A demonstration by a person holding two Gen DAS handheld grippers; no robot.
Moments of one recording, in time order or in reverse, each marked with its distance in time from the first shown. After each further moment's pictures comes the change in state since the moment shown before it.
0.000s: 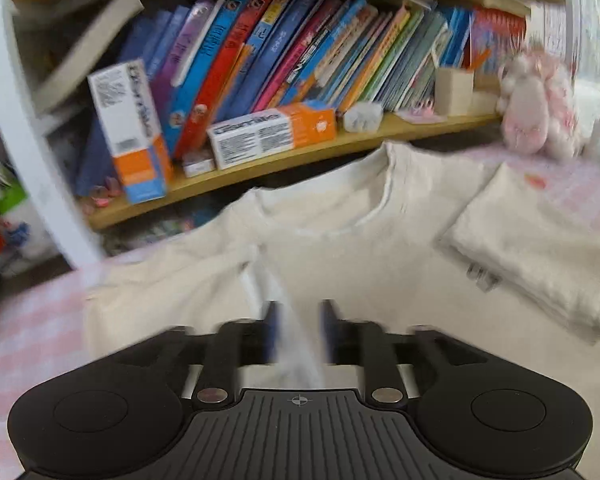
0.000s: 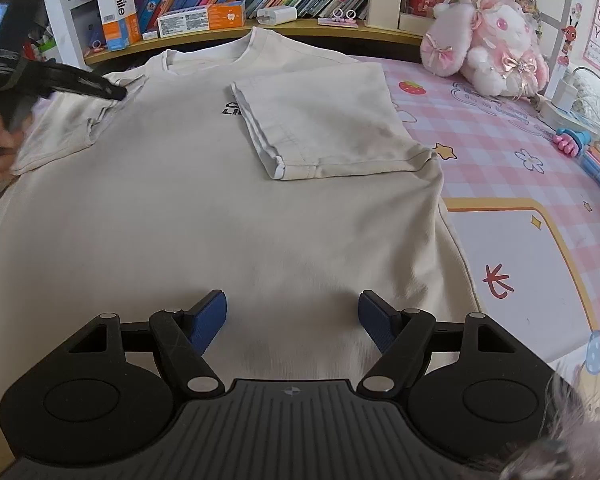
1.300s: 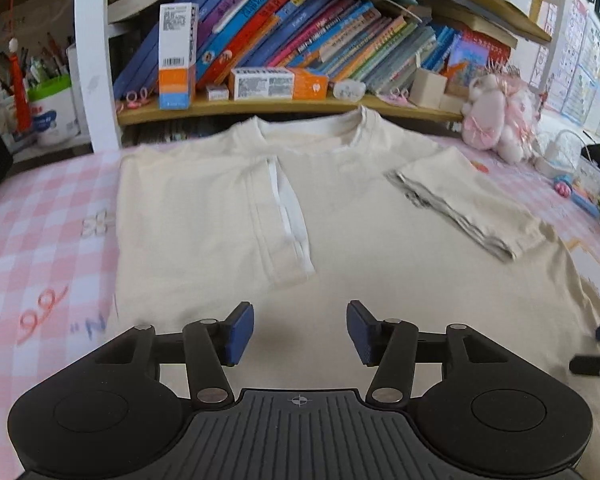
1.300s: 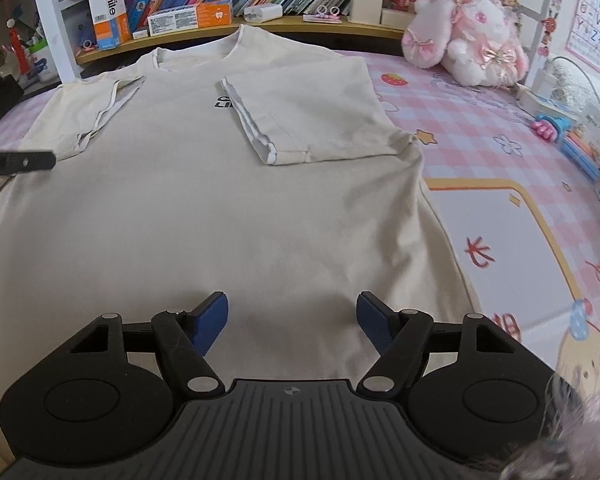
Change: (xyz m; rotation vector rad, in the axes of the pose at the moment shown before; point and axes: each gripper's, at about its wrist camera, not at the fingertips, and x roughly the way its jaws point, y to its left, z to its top) left arm -0.086 0.021 -0.081 -0.233 0.038 -0.163; right arm -0.021 0.009 -0.012 0.032 0.019 -0.053
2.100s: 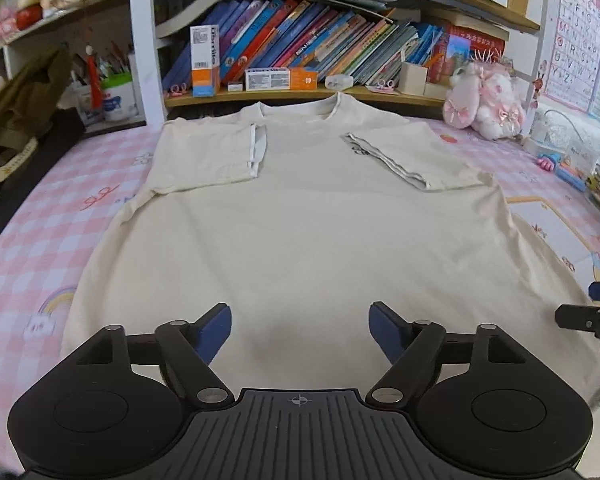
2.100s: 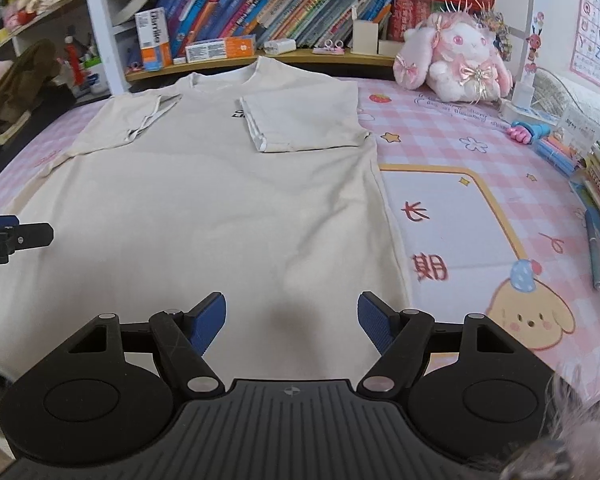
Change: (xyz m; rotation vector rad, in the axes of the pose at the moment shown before) left arm -0.109 -0.138 -0.098 -0.071 -0.032 0.209; right arm -0.081 -0.060 -0.069 -0.065 -0.117 0.114
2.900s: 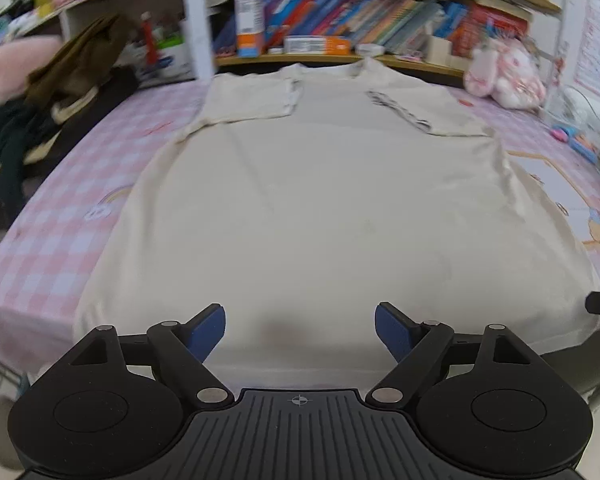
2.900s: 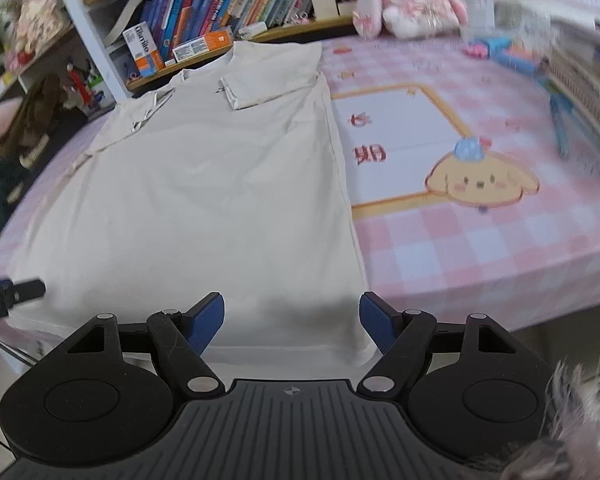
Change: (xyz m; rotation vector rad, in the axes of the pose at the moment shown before) left arm -0.065 -0.018 -0.063 -0.089 0.076 0.129; right arm -0.050 -0.061 -0.072 0.207 0.050 0.137
